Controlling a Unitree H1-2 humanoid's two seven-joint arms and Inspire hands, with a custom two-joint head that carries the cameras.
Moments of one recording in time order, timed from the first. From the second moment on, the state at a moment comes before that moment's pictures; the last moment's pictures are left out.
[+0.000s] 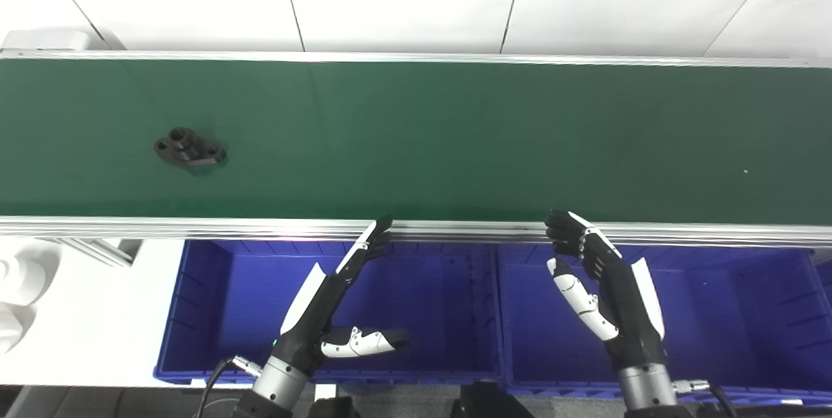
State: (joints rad) left arm 0.30 0.12 -0.35 -0.02 0.23 -0.42 -0.19; right arm 0.54 -0.06 0.03 -0.26 -0.17 -0.28 -0.01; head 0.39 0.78
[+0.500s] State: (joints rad) left arm 0.30 0.10 -0.38 0.05 0.36 -0.43 -0.07; right arm 0.56 -0.08 0.04 -0.18 -0.07 -0.30 0.01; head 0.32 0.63
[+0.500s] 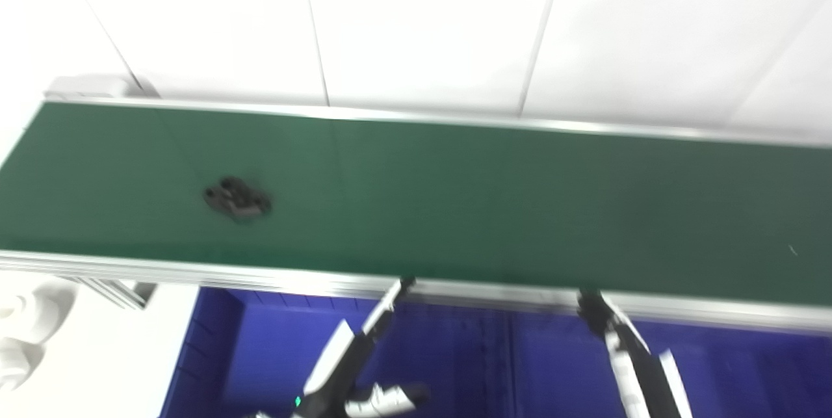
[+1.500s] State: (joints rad) left arm 0.29 0.12 -0.41 0.05 0.34 -0.42 -0.05; right arm 0.54 -0.10 0.03 -0.19 -0.17 -0.33 0.00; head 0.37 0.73
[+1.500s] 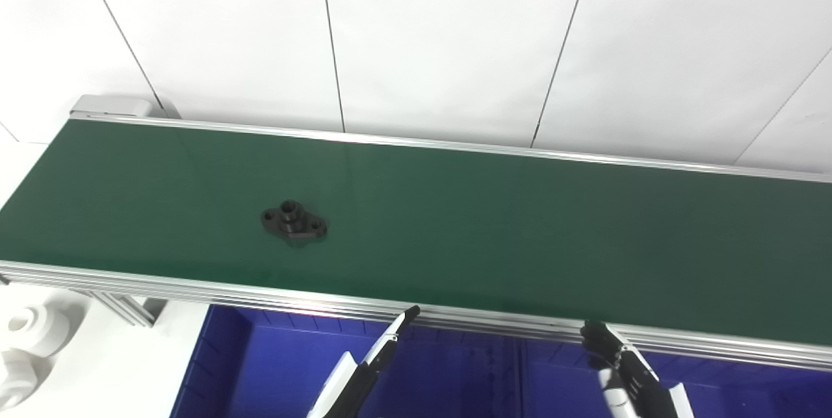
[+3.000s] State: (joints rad) left arm 0.20 0.08 -0.39 0.08 0.34 -0.36 -0.10; right arm 0.04 -0.15 0.15 -0.39 -0.42 -0.02 0.19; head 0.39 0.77
